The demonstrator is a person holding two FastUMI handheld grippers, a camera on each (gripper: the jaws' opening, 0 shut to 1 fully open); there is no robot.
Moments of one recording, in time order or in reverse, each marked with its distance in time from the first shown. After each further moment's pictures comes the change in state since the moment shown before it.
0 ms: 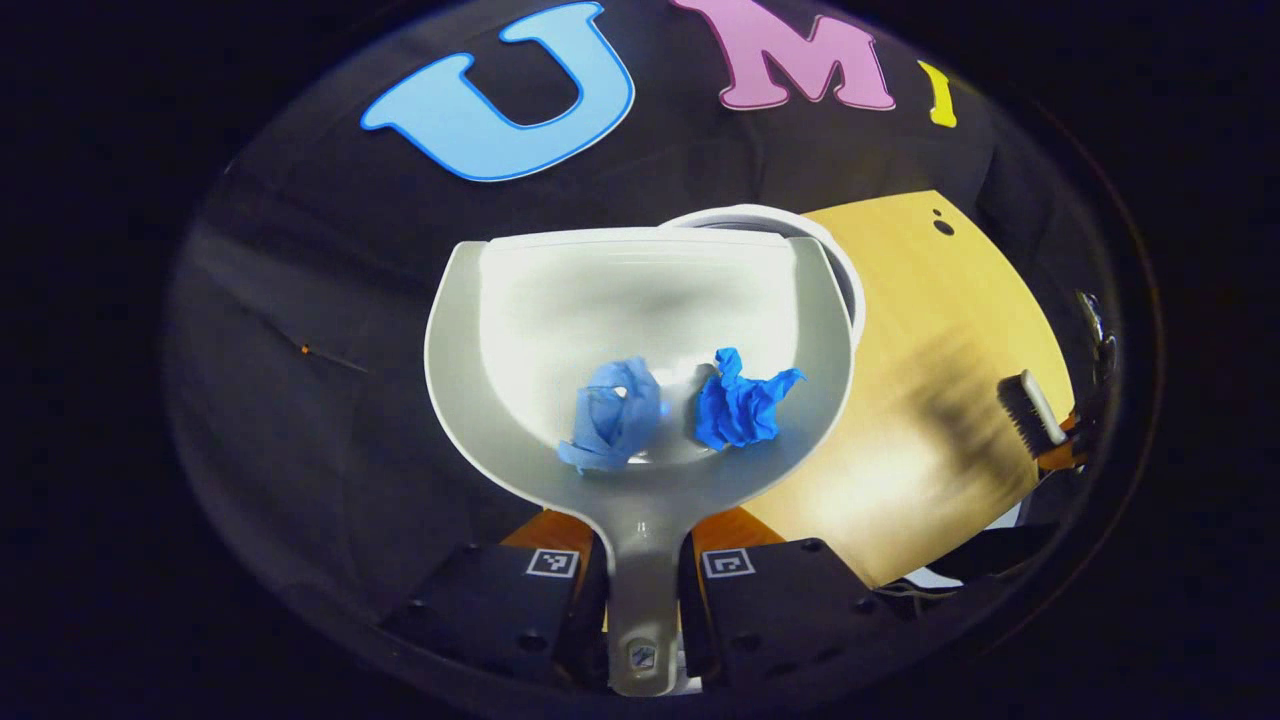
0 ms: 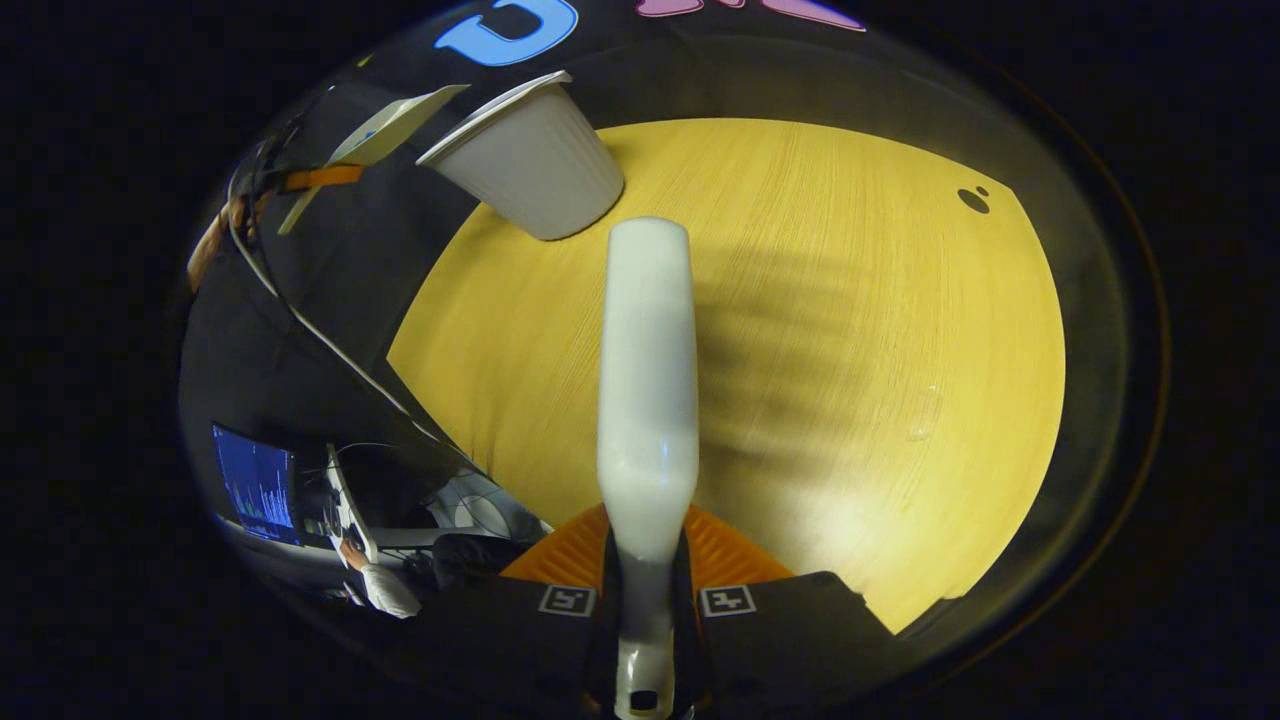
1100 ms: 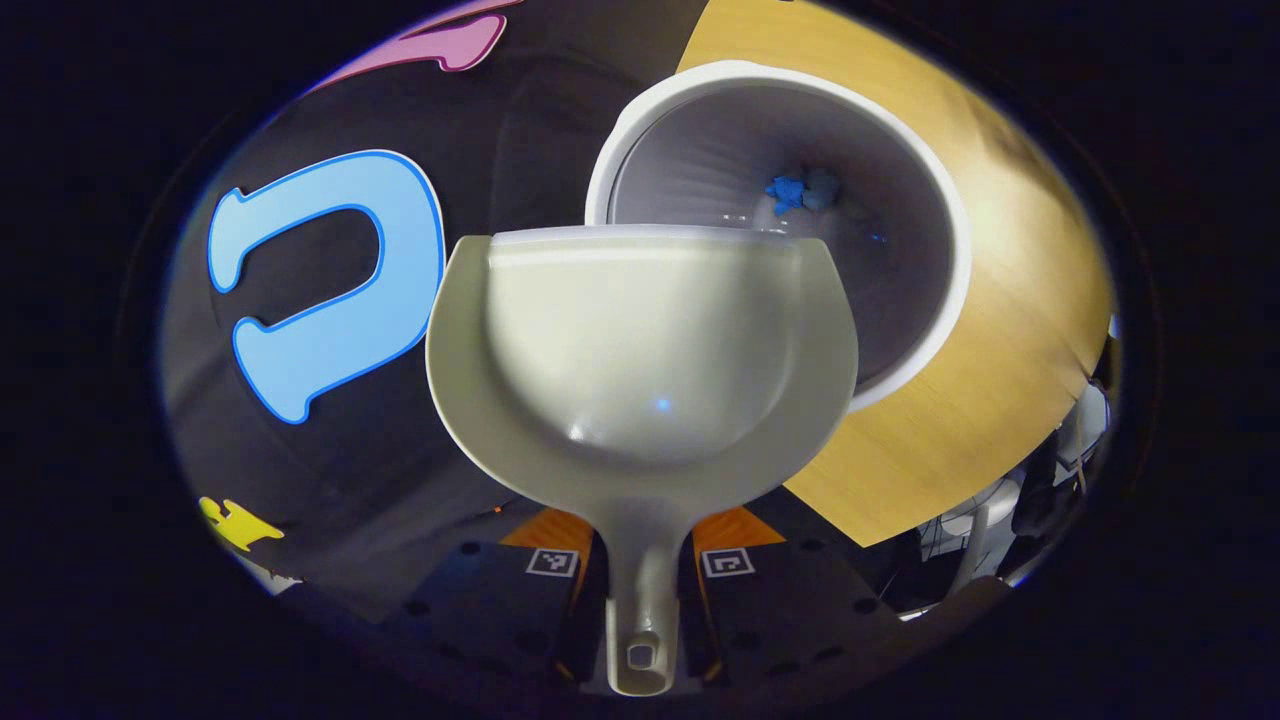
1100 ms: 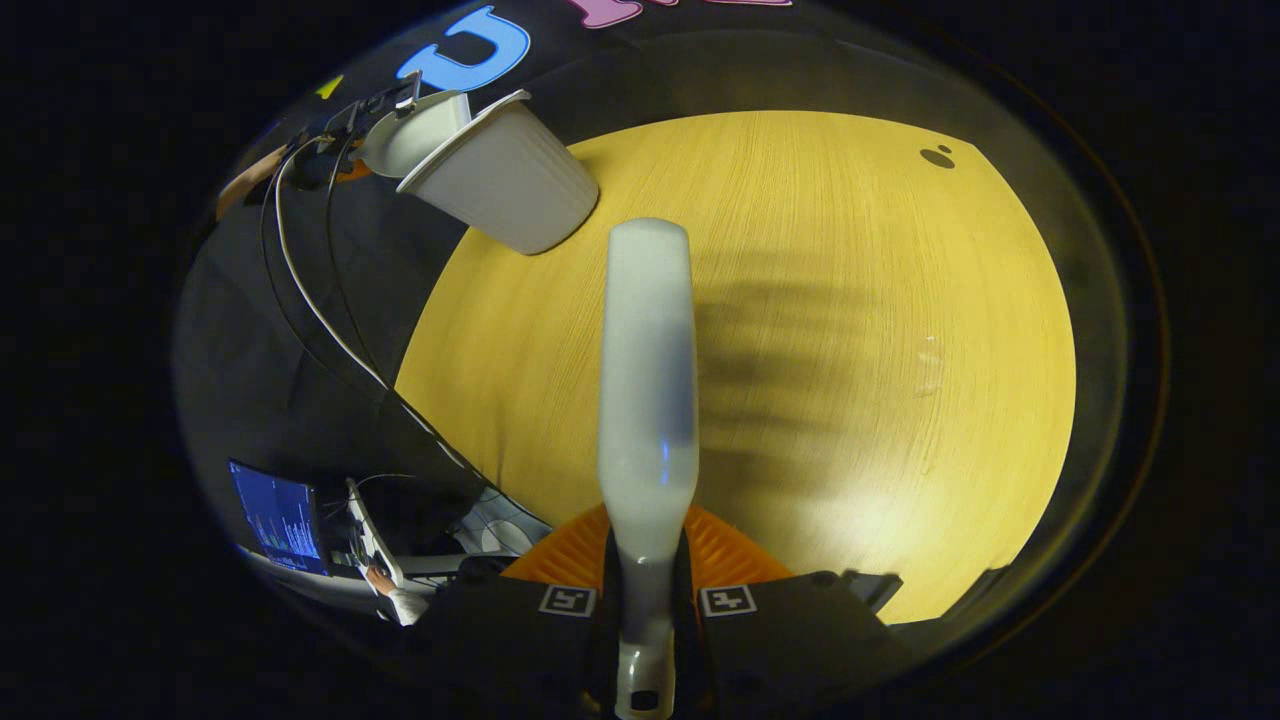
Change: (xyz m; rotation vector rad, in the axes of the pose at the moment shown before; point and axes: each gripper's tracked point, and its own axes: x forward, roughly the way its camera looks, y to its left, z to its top) left arm 0.013 0.004 0.043 0.719 0.292 0.423; right arm 0.017 0.009 -0.004 0.090 -0.052 0.031
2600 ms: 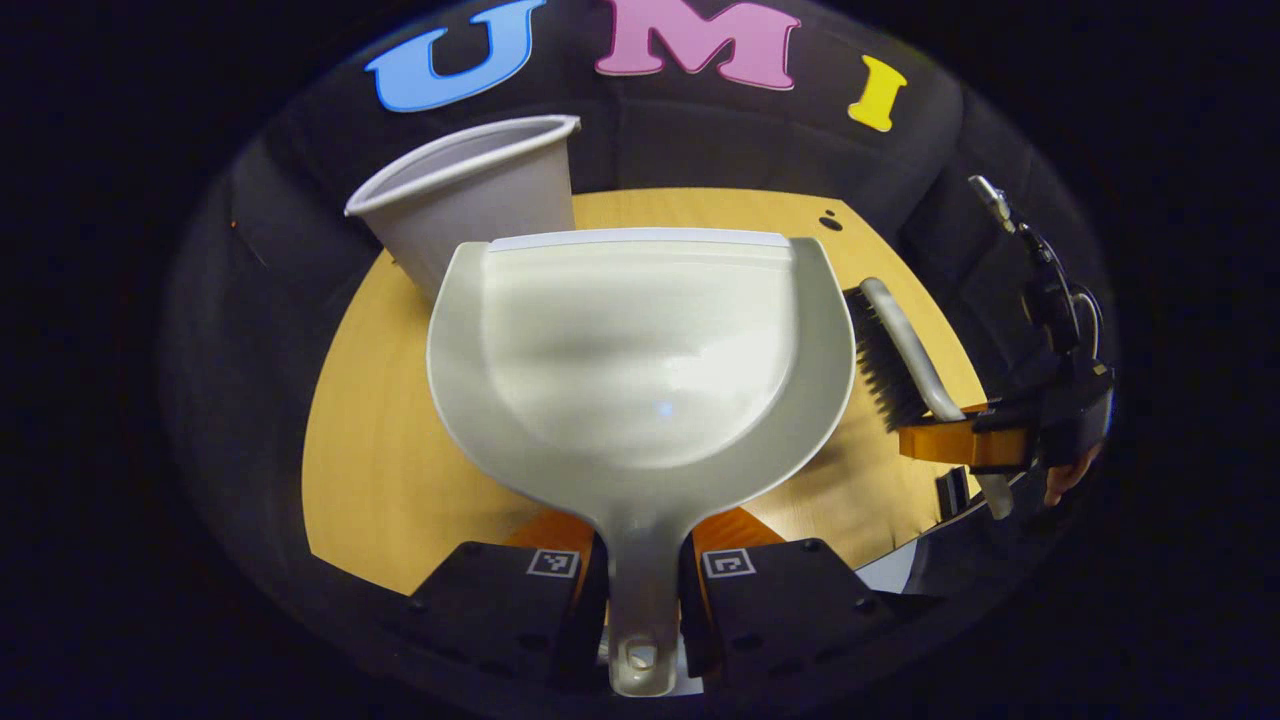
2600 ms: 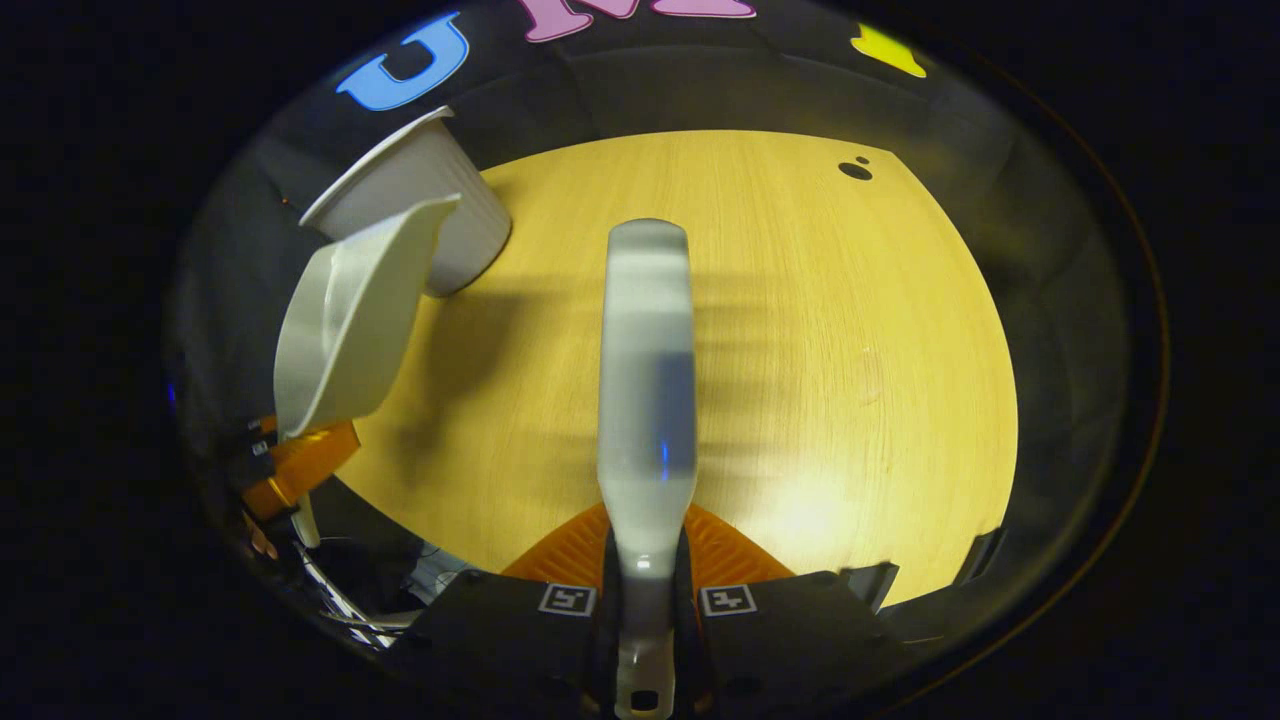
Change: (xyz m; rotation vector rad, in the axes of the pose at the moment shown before) left arm 0.159 -0.203 0.072 -1.012 -0.423 -0.768; right arm 0.036 -0.017 0.035 0.131 -0.097 -0.350
